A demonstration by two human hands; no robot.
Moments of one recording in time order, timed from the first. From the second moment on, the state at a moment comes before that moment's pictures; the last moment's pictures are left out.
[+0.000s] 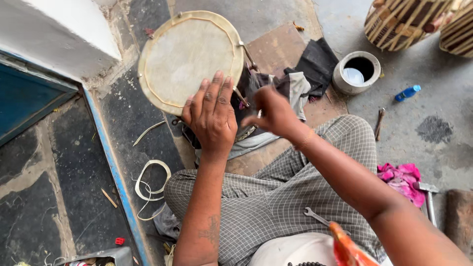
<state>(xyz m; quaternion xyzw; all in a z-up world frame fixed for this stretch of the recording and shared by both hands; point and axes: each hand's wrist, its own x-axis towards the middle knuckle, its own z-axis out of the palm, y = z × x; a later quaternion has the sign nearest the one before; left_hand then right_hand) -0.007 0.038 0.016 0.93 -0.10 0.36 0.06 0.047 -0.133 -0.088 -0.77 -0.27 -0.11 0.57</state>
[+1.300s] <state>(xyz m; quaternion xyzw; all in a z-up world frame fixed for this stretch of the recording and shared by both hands) 0.108 -0.018 0.076 0.86 -0.45 -0.02 -0.22 0.028 -0.096 -0.100 -0.55 -0.12 -0.08 0.82</state>
